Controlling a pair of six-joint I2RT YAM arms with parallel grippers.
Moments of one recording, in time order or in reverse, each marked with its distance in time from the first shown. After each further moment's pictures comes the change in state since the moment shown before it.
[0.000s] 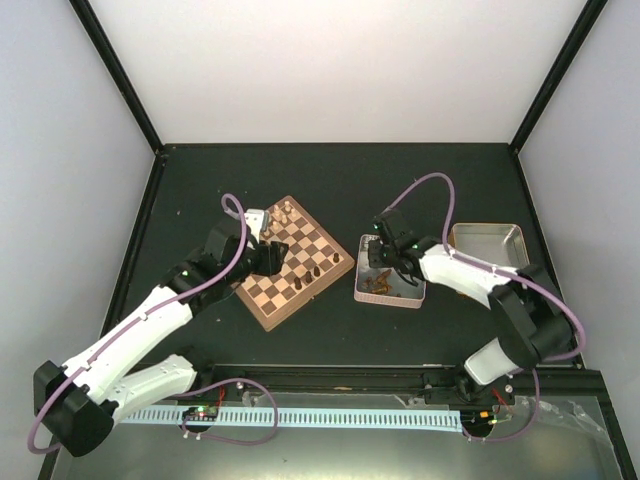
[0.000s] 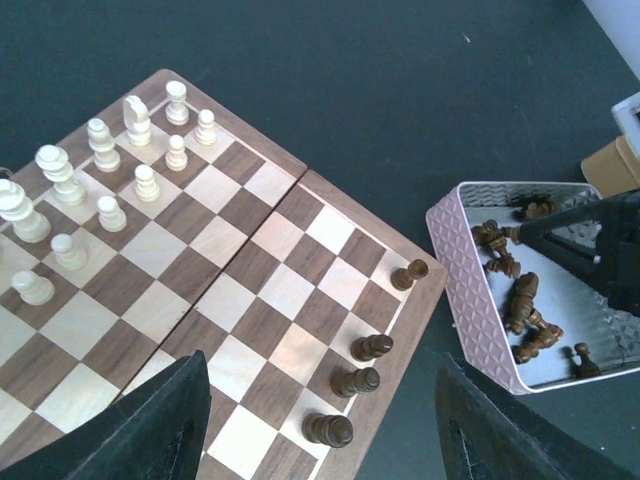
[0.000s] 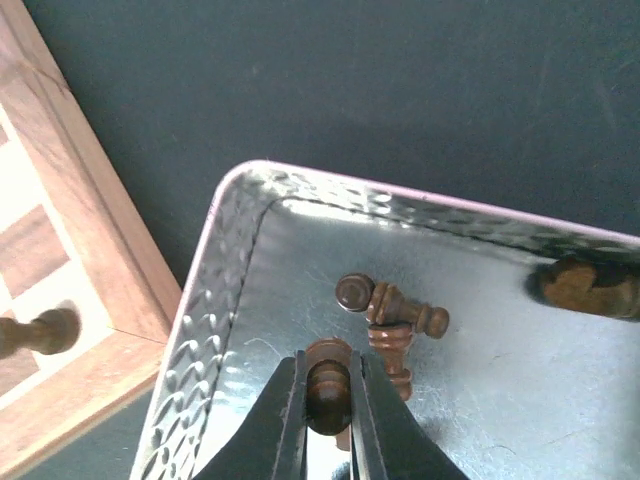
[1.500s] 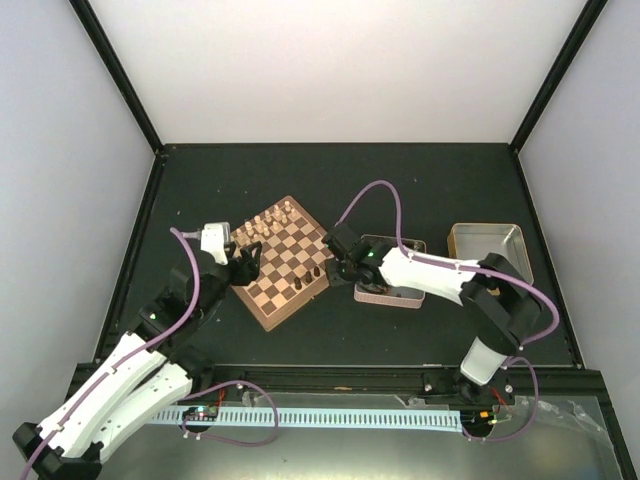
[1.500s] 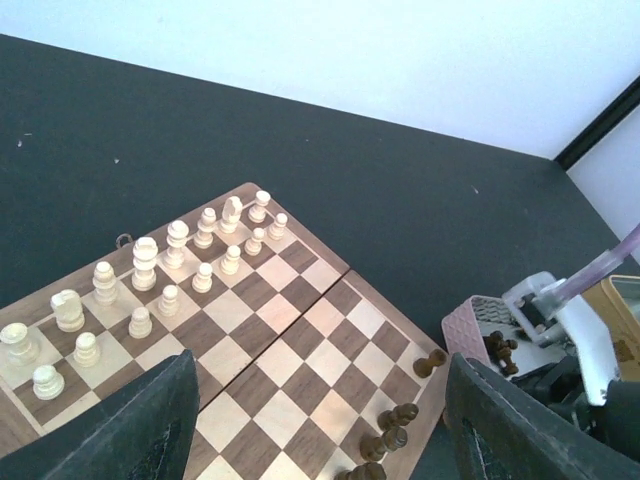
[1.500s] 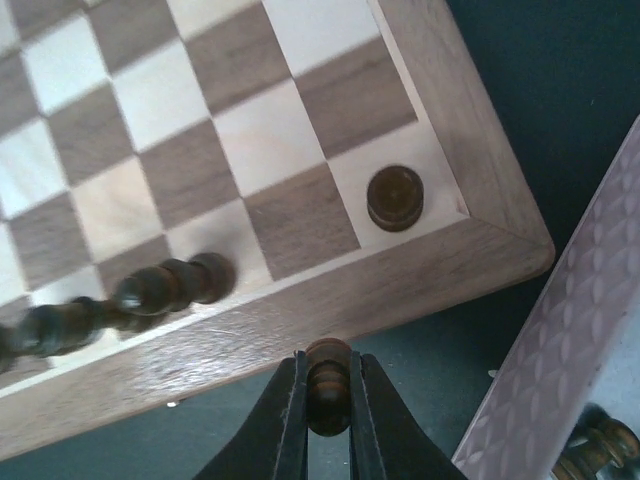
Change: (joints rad) left arm 0.003 -0.363 -0.174 0.070 -0.171 -0.066; right arm 0.280 0.092 0.170 -0.108 -0.045 0.106
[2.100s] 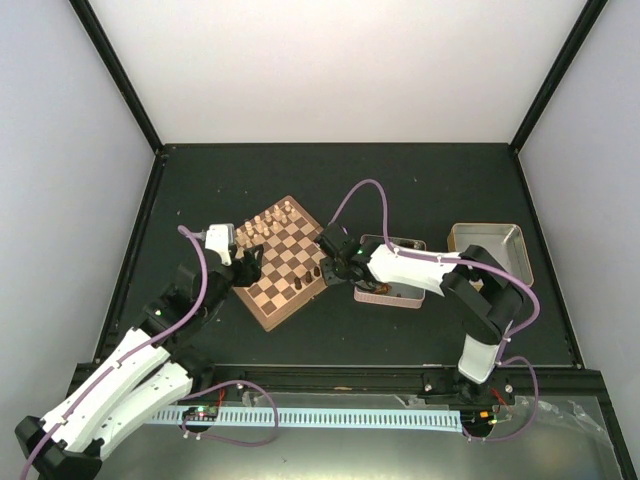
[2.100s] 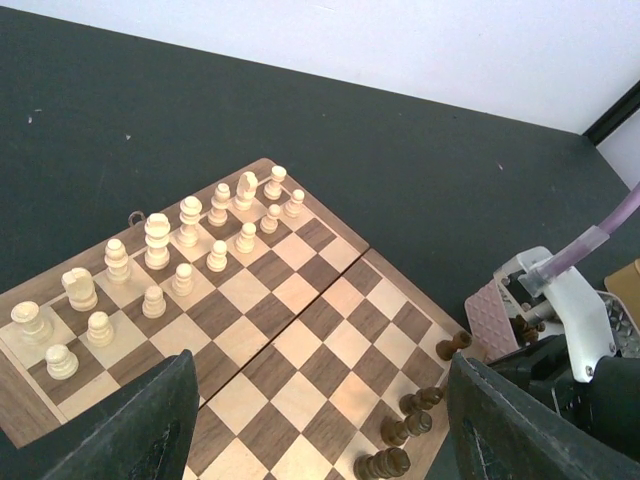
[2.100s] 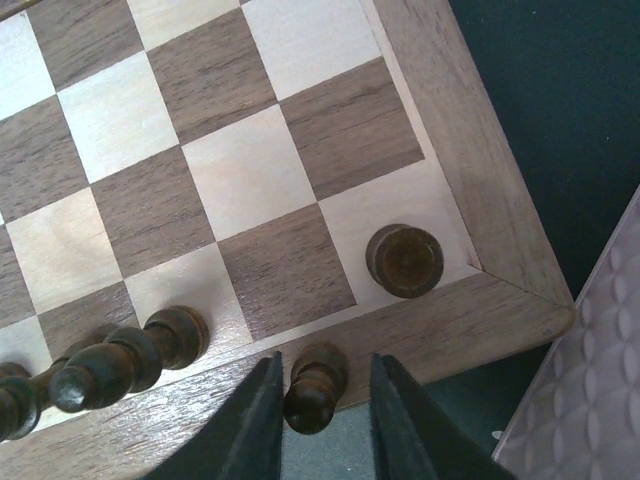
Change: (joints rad) left arm 0.000 0.032 -0.015 -0.010 -0.014 0.007; right arm 0.009 0.126 0.064 -0.001 0.056 -0.034
